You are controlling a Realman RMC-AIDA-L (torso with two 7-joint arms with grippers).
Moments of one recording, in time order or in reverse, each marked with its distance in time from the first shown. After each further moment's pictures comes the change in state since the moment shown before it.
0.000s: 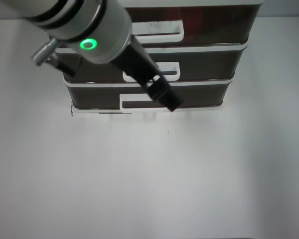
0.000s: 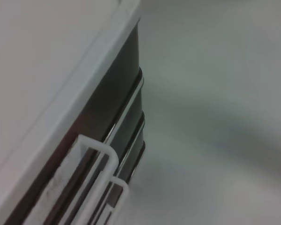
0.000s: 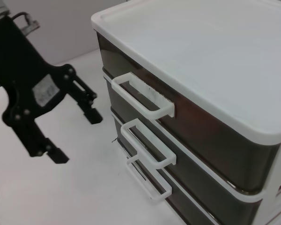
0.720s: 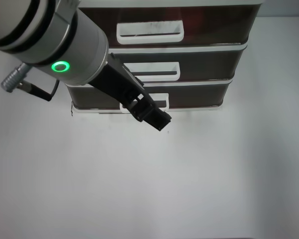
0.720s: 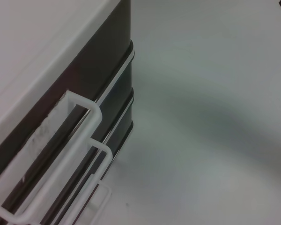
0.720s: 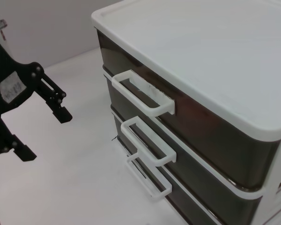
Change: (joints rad) left arm 0.092 0.000 -0.005 0.157 -0.029 -0.107 -0.090; right arm -0.008 0.001 -0.001 0.000 0.000 0.000 -0.010
